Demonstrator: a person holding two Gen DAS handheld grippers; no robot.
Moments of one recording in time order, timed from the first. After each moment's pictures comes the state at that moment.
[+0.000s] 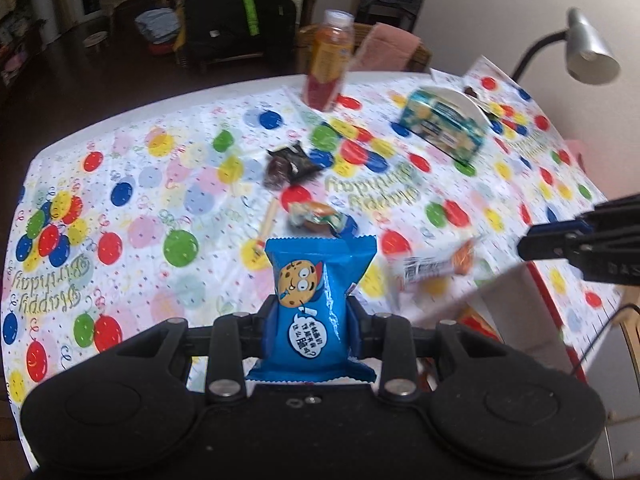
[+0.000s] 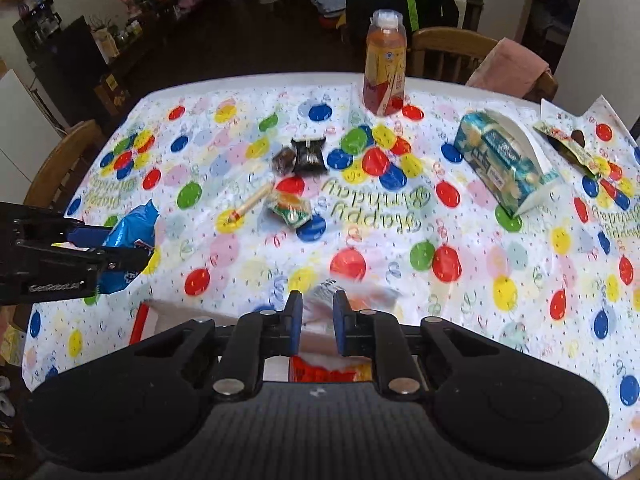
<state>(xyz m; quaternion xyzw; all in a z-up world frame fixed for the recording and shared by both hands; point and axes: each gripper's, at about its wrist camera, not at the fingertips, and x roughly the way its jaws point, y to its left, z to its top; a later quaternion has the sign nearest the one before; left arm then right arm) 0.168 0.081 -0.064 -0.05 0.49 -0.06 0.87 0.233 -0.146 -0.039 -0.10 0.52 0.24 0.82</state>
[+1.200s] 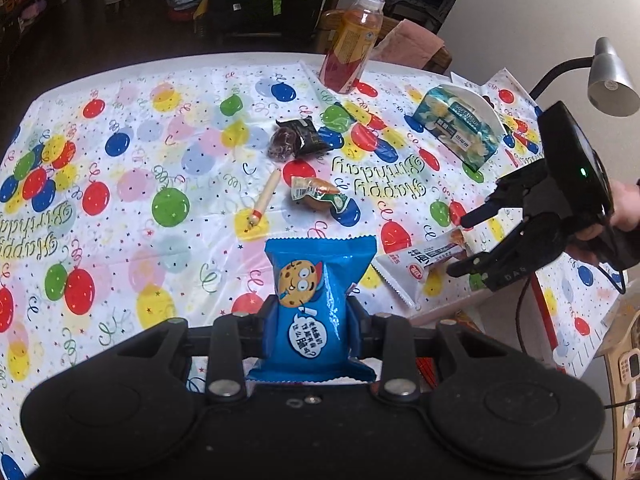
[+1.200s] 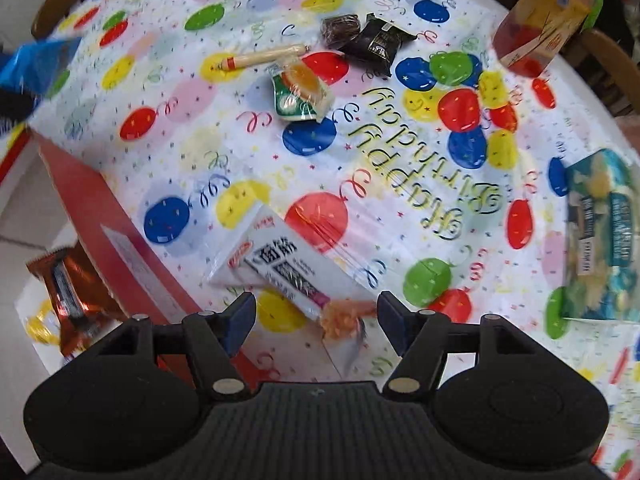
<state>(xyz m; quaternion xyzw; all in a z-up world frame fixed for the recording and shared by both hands) 0.173 0.088 -0.092 -0.12 0.51 -0.04 0.85 0.331 -0.120 -0.167 -0.33 0.56 0.41 0.64</state>
